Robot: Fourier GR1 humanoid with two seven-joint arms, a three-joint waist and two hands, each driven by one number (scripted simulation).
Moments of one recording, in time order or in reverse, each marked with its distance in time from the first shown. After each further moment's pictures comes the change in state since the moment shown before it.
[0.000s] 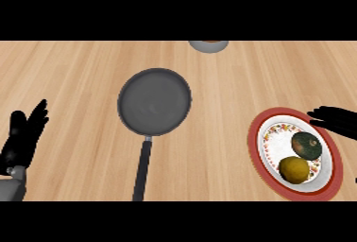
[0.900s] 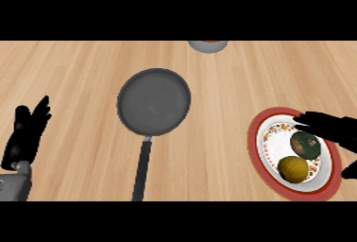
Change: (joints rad) left arm -0.035 -0.065 0.066 0.009 -0.082 -0.033 0.024; right arm -0.036 0.129 -0.012 0.123 0.190 -0.053 -0.054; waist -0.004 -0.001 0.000
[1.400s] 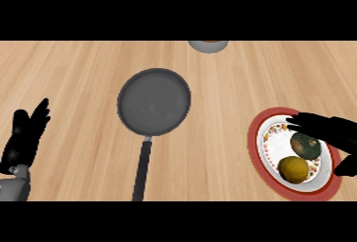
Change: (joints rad) left arm 0.031 -0.024 0.028 -0.048 -0.034 -0.033 0.010; right arm -0.045 0.074 -0.016 0.094 0.116 -0.007 -0.011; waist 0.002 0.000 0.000
